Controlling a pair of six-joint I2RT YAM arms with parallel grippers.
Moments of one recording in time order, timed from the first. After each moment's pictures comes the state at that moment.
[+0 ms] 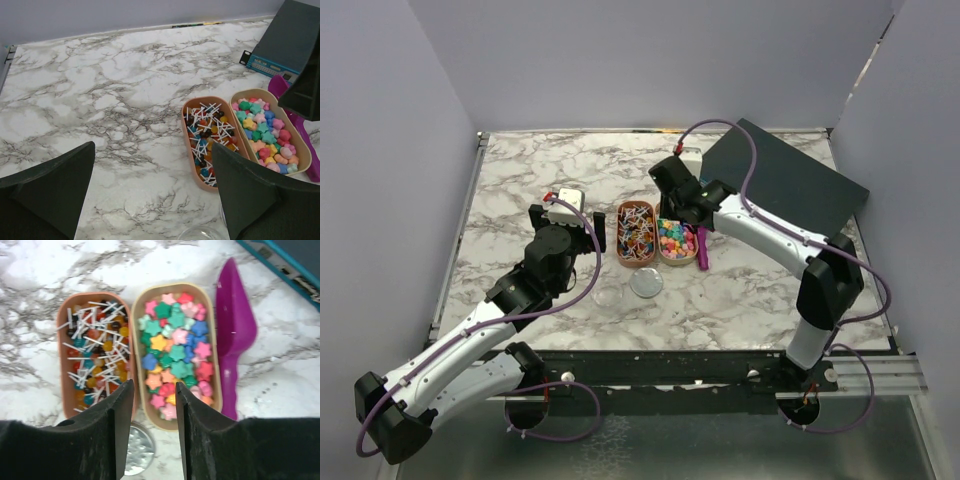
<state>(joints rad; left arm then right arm) -0.75 0.81 0.72 -0.10 -0.59 -0.10 0.77 1.80 1.56 -0.64 0.49 0.65</state>
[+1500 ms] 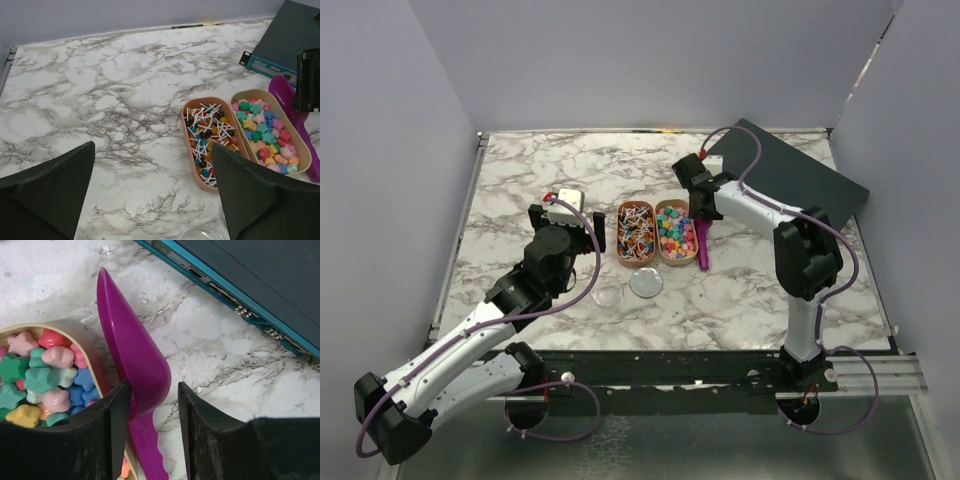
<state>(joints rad) -0.75 0.81 0.72 -0.10 -0.59 -0.09 0.54 1.98 1.52 -0.65 0.53 0.54</state>
